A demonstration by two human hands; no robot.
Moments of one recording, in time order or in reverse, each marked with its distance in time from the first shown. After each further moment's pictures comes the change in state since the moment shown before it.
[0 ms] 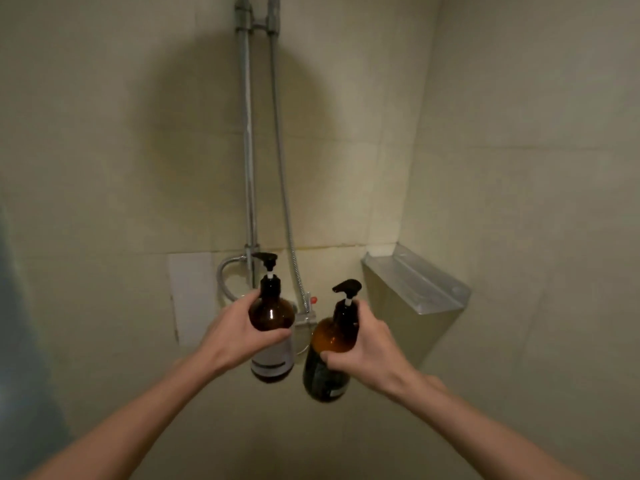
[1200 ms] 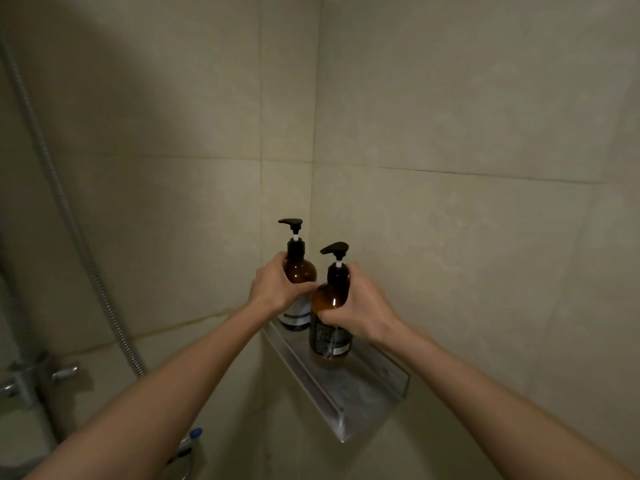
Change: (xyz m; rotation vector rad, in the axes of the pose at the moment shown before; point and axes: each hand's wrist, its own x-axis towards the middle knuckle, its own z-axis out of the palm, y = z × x) left_hand 0.369 0.095 0.230 -0.097 -0.028 0.117; right_hand 0.203 0.147 -0.210 -0.247 0.305 0.152
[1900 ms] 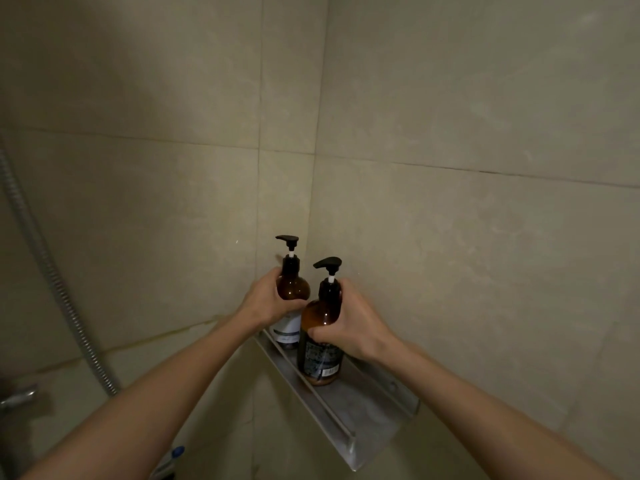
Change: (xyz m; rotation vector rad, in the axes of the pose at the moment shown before) left_hand 0.030 -0.051 0.013 -0.081 -0.196 0.011; right_hand 0.019 0.016 0.031 -0.015 -0.055 0.089
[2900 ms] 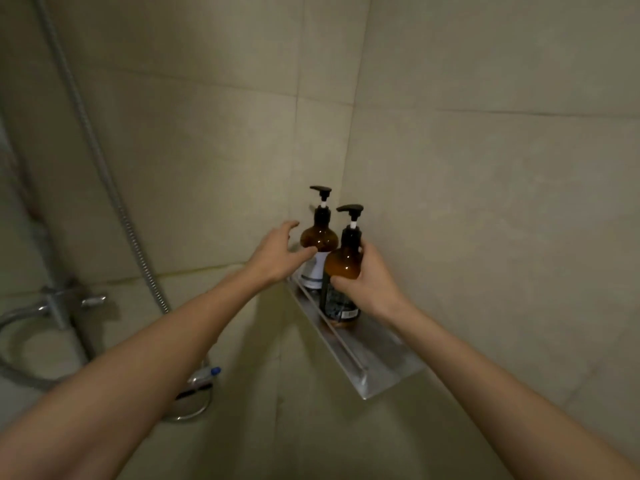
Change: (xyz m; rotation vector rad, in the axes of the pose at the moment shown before) left_hand -0.036 -0.004 -0.017 0.164 0.153 -0.029; right_hand -0.013 -0.002 0.021 0.138 0.082 -0.084
